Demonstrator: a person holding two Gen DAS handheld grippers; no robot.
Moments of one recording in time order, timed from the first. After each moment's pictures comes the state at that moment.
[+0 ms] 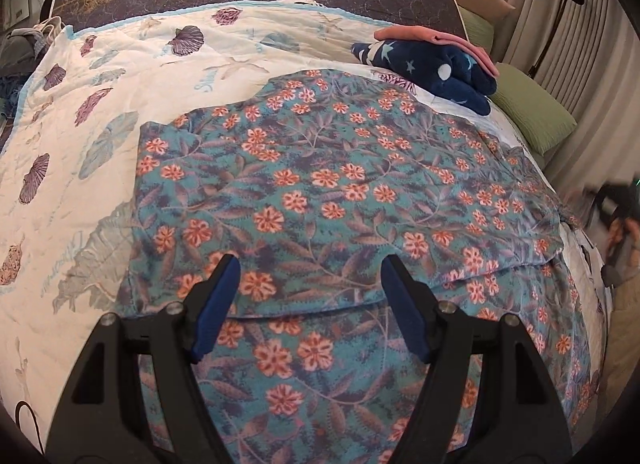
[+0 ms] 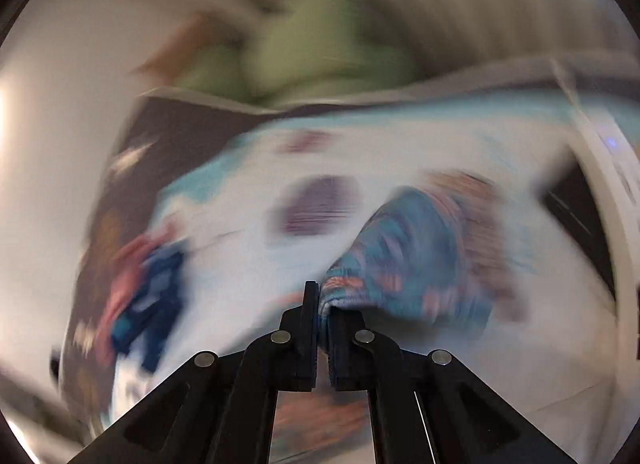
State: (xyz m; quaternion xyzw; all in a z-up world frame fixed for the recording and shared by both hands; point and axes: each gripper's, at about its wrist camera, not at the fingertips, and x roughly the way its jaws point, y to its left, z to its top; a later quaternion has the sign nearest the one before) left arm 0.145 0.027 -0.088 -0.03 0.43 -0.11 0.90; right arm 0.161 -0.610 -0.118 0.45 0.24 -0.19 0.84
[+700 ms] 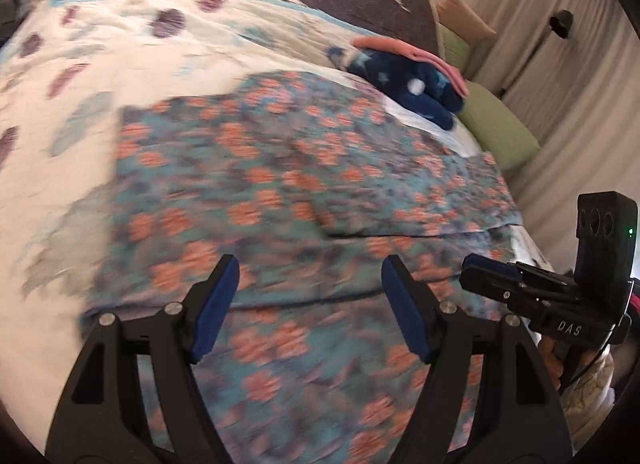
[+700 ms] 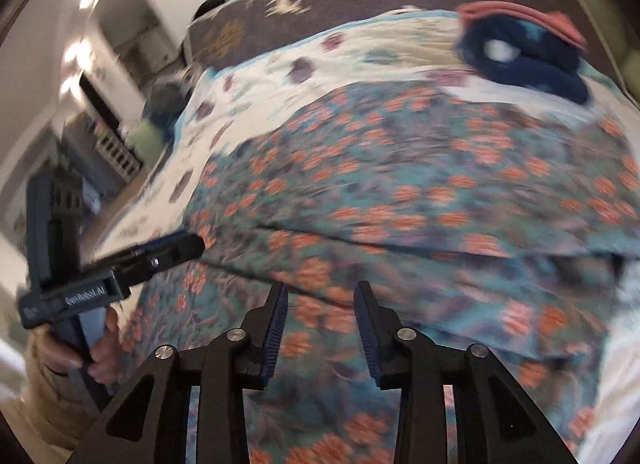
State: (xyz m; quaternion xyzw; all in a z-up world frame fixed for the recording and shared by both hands) left arm 0.149 0.036 -0.085 -0.11 0.44 -0.19 0.87; right arm 0.172 -0.231 -0.103 0.10 0.43 0.22 0.87
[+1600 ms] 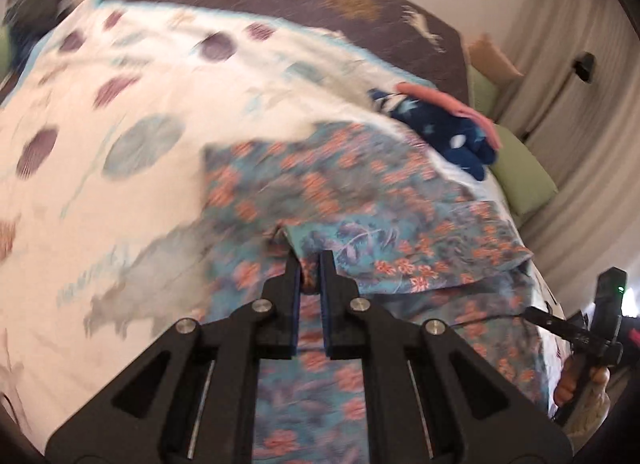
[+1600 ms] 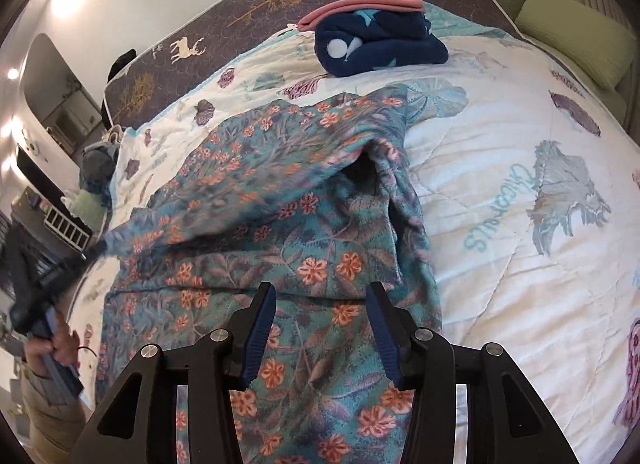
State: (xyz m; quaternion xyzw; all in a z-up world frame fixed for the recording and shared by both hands) left arm 0.161 0.120 -0.077 -0.15 0.40 -0.11 0.90; right arm 0.133 -0.323 -0.098 0.17 0.44 0.08 0.88
